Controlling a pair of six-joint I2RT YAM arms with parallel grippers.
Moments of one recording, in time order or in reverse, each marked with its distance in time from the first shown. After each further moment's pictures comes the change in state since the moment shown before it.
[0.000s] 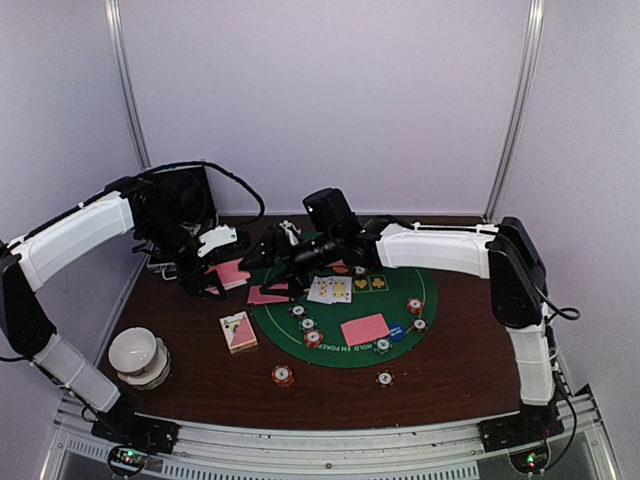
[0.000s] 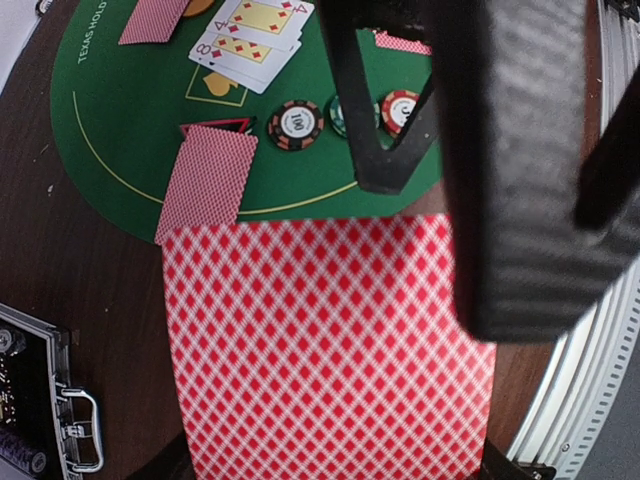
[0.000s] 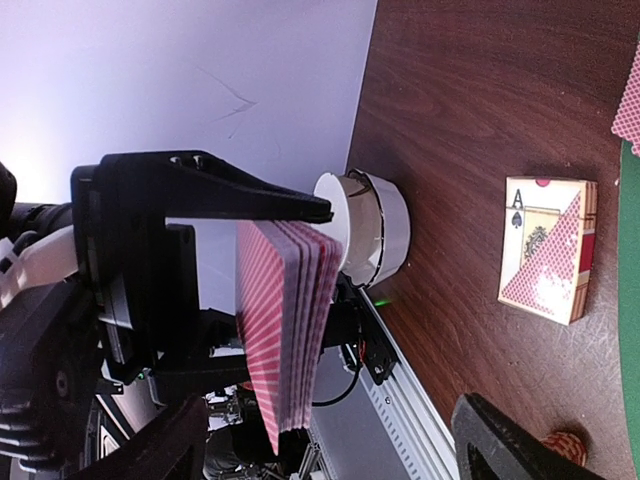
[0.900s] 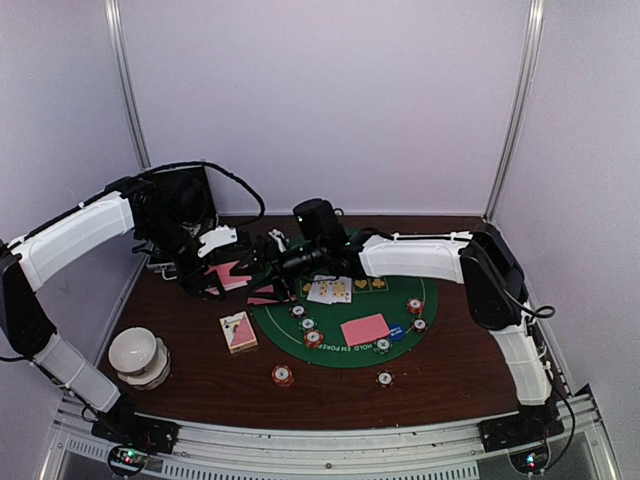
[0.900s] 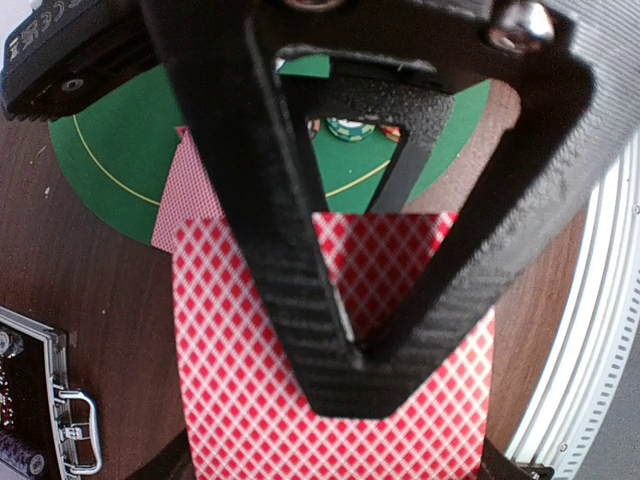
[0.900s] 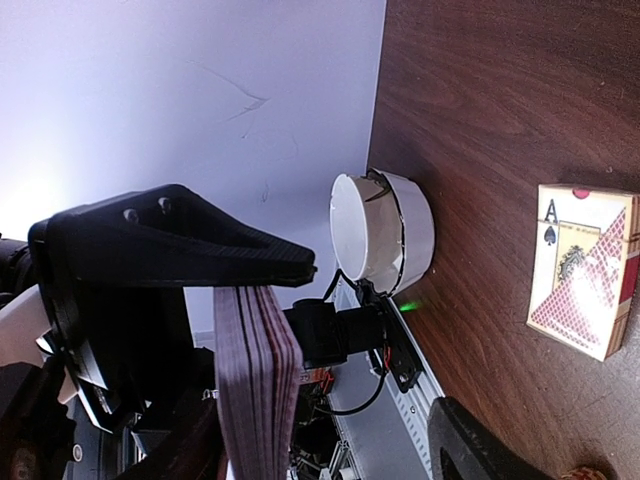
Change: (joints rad) left arm 0.000 0.000 0.000 -0.001 0.008 0.000; right arm 0.002 0.143 0.089 0.141 -0.062 0.141
